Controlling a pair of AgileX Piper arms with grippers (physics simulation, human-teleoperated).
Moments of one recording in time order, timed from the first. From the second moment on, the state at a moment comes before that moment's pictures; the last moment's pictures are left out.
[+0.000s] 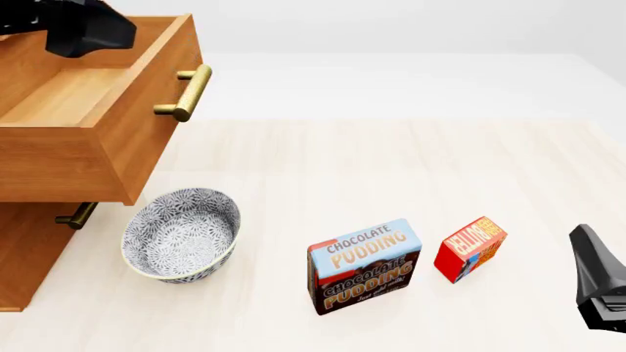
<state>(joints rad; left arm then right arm) -0.32 1.09 -1.38 0.94 0.16 0.00 0.00 0.00 0.00 0.00</state>
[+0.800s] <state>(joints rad) -0.48 1.15 -1.47 0.93 0.15 0.00 0.00 0.00 0.00 0.00</state>
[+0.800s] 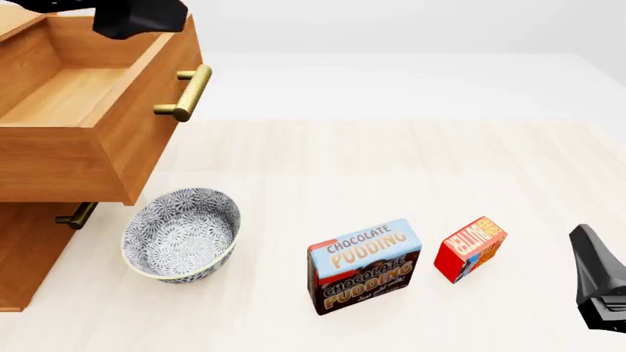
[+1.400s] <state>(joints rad) -0.65 1.27 -1.49 0.87 0.12 0.00 0.00 0.00 0.00 0.00</state>
